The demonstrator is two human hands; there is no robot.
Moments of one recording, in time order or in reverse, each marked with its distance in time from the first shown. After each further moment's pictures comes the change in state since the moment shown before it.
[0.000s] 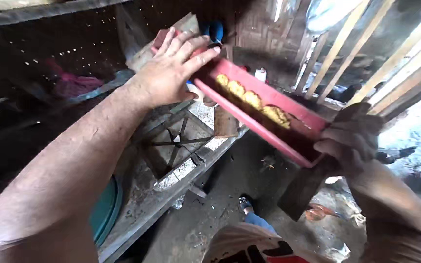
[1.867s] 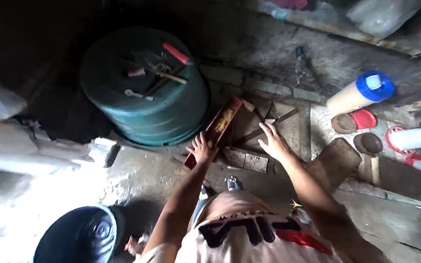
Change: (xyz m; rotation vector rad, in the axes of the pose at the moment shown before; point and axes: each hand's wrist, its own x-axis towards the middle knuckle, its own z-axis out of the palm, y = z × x) left_hand -0.484 0.096 0.335 -0.236 -0.280 -2.357; right_hand 0.086 -0.251 0.576 0.846 -1.099 0.167
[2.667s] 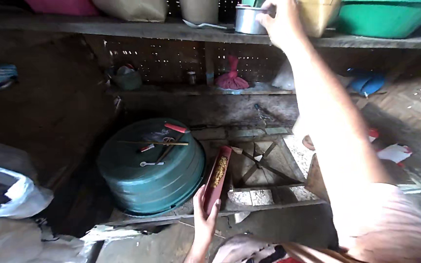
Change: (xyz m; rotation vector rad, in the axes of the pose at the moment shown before) left_hand -0.107 -0.046 -0.147 -1.093 0.087 0.631; right_hand 0.130 -0.218 -0.449 -0.012 0.830 -0.097
